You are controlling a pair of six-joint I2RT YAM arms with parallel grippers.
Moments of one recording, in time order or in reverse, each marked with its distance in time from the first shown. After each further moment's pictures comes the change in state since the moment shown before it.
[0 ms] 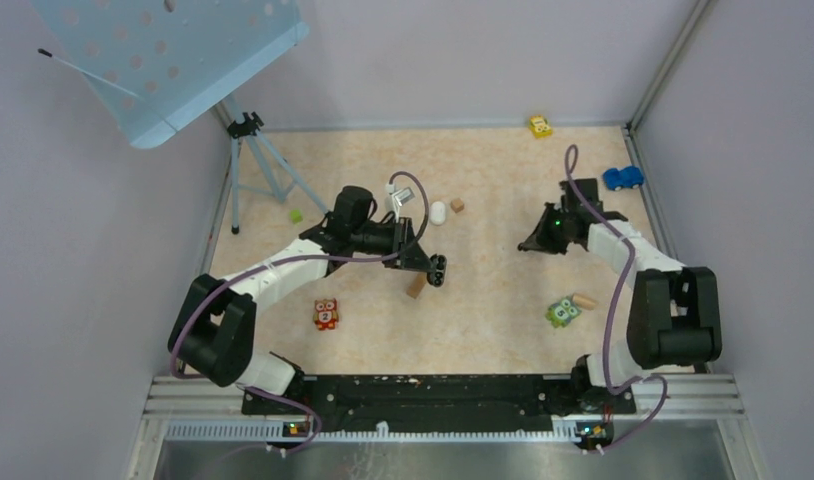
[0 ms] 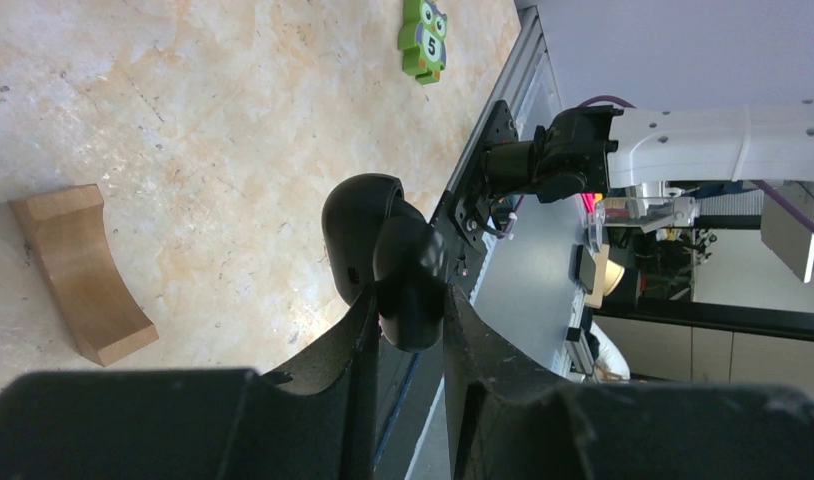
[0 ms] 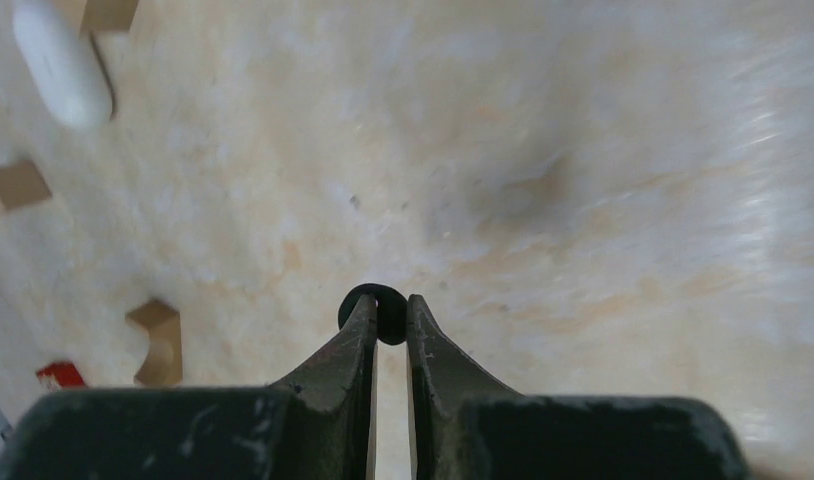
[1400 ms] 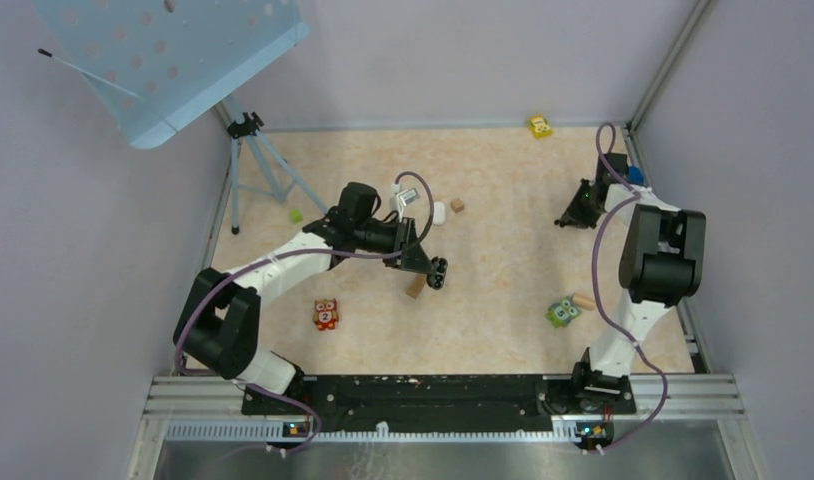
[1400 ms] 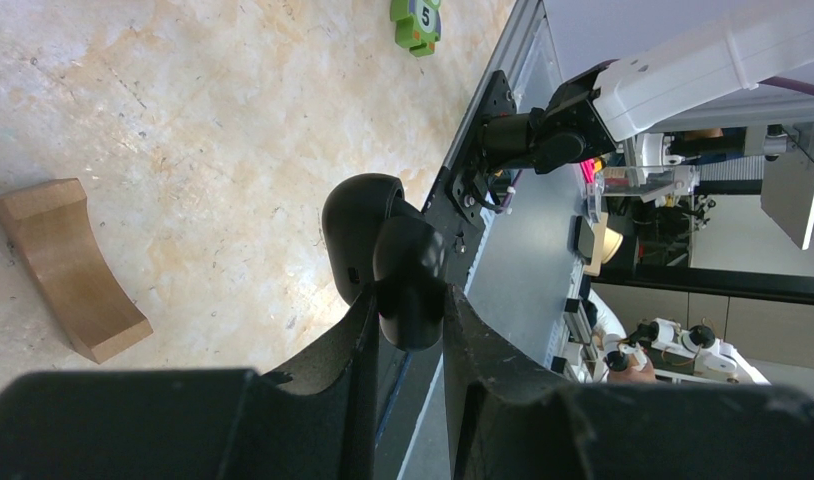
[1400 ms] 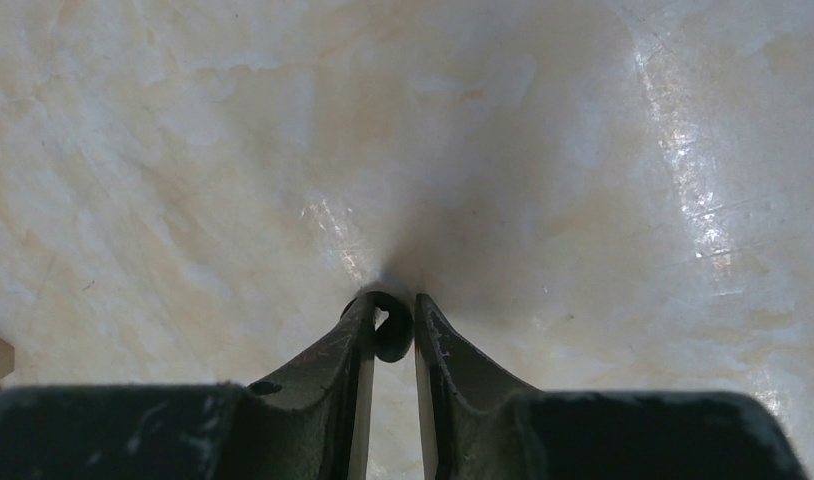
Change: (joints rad) left arm 0.000 0.042 0.059 -0.099 0.048 0.070; right arm -0.200 0.414 0.336 0.014 0.106 -0.058
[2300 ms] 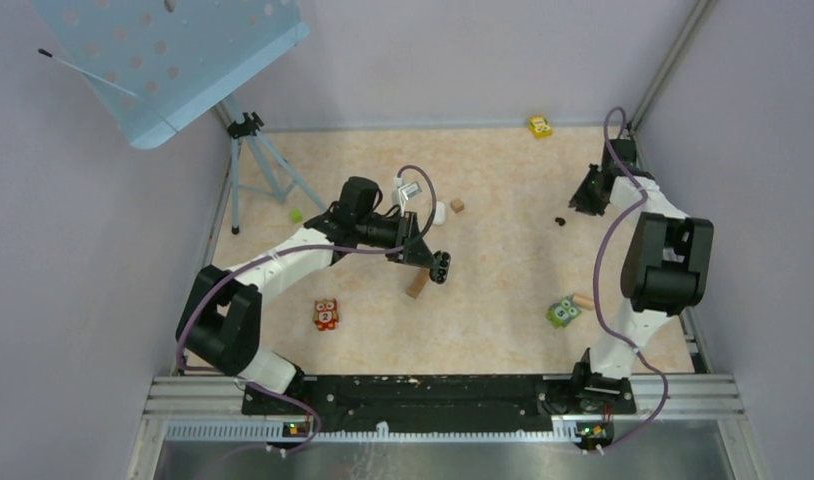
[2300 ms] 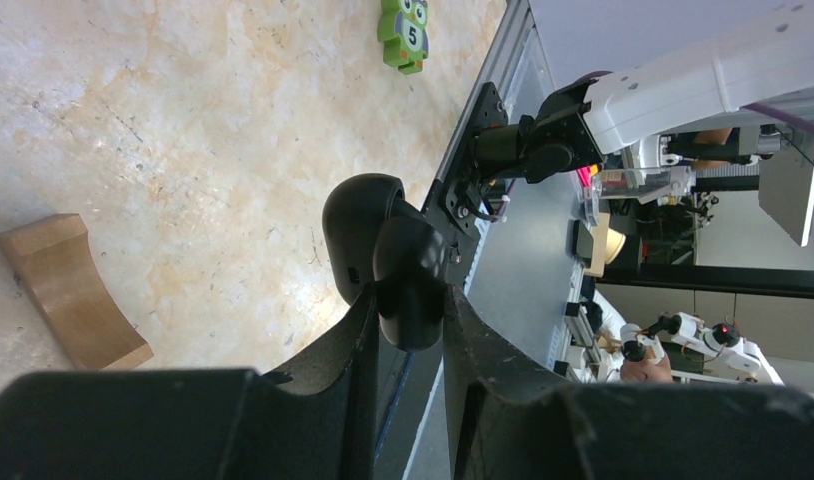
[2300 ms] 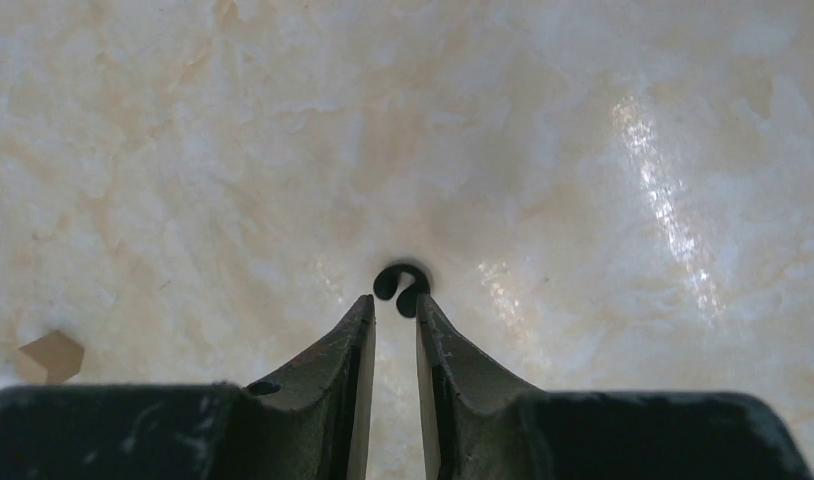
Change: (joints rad) left arm 0.000 0.016 0.042 0.010 0.011 -0.001; right arm 0.004 -0.128 0.015 -0.023 0.084 0.020
